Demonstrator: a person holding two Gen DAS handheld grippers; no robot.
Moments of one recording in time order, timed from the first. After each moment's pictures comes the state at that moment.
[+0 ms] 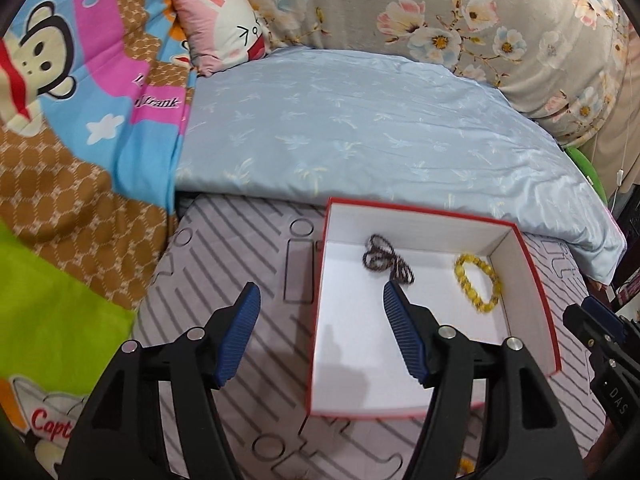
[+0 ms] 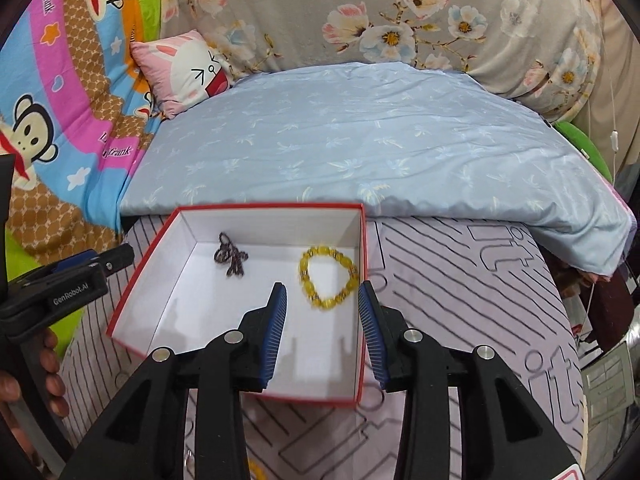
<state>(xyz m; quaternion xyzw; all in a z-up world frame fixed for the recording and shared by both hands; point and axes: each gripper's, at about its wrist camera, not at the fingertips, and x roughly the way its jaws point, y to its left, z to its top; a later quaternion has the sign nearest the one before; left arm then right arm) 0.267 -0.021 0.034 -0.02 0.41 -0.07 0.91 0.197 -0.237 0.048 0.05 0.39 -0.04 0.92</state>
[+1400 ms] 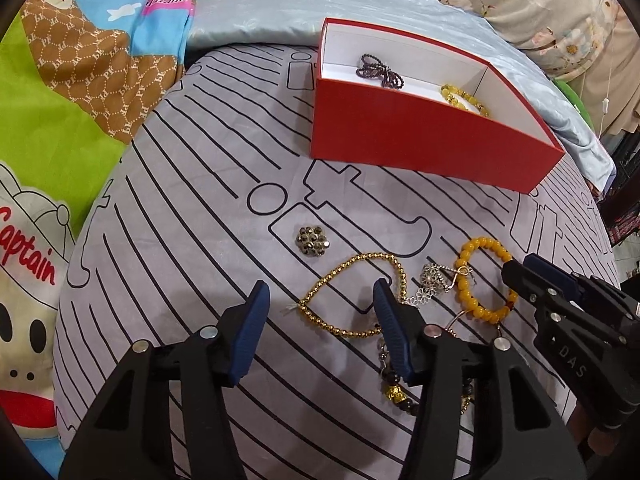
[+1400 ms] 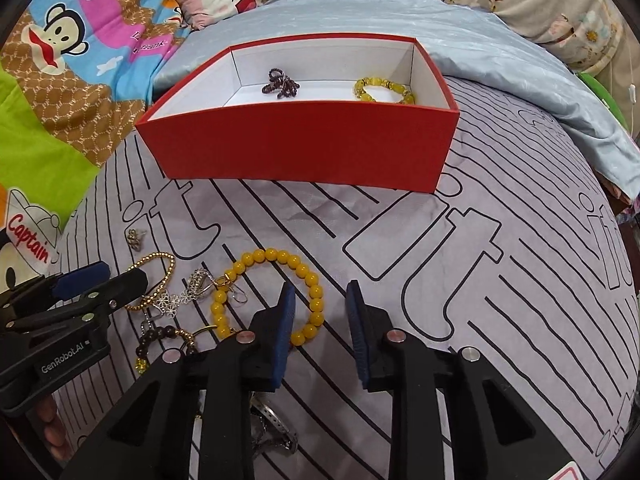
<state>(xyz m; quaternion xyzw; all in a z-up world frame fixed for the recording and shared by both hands) 0.138 -0.007 -0.053 -0.01 0.50 -0.10 0.86 0.120 -0.184 -0.047 0.04 0.48 0.00 0.87</state>
